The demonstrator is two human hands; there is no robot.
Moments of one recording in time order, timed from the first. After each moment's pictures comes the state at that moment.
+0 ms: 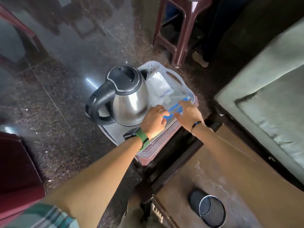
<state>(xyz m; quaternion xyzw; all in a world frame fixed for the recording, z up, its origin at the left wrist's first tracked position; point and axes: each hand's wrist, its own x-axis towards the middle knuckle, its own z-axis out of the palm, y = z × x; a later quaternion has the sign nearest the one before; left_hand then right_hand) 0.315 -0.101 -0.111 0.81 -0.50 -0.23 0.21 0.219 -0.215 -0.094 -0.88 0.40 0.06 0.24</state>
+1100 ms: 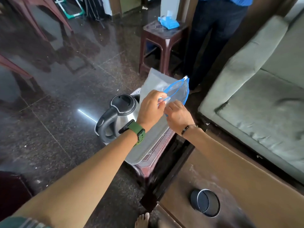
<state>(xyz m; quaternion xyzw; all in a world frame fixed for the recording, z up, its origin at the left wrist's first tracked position) 0.314 -0.108 0.035 0.72 -0.51 -0.07 0.45 0.208 -0.178 0.010 -0.96 0.24 -0.12 -0.01</state>
